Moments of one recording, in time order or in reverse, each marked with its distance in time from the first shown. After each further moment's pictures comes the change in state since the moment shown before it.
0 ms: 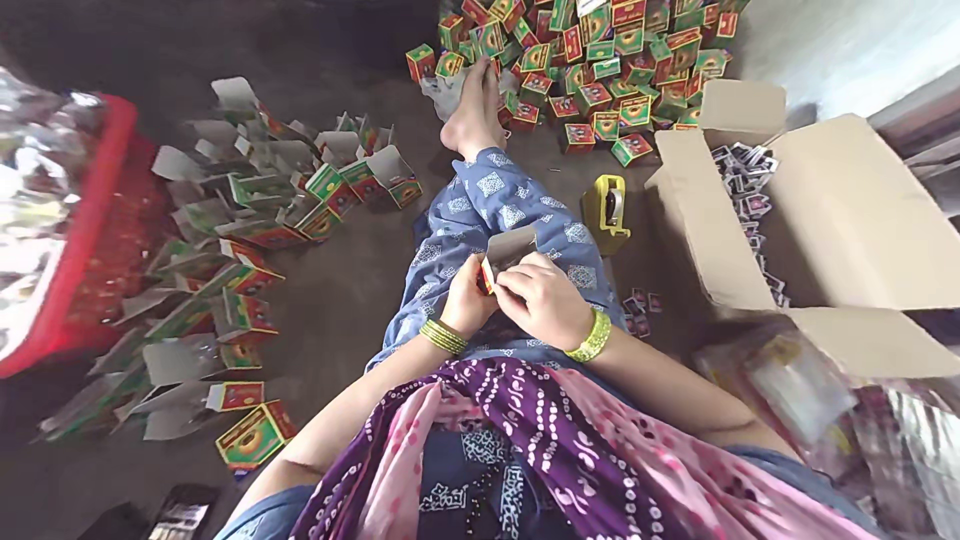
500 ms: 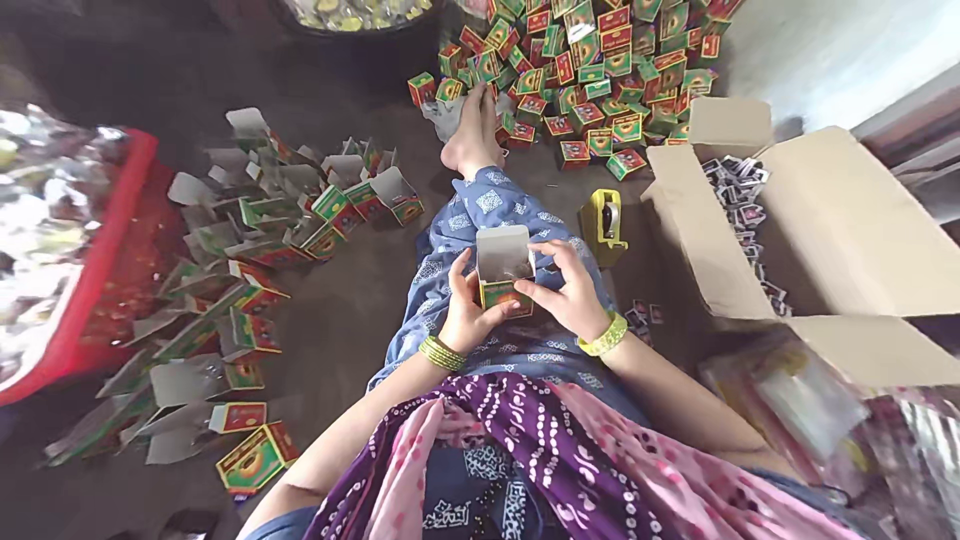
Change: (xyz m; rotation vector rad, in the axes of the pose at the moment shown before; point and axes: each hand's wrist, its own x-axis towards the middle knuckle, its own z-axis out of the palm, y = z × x) left_hand -0.001 0.004 0.002 -0.392 0.011 0.161; right_hand -0.011 0.043 -0.005 0.427 0.255 0.327
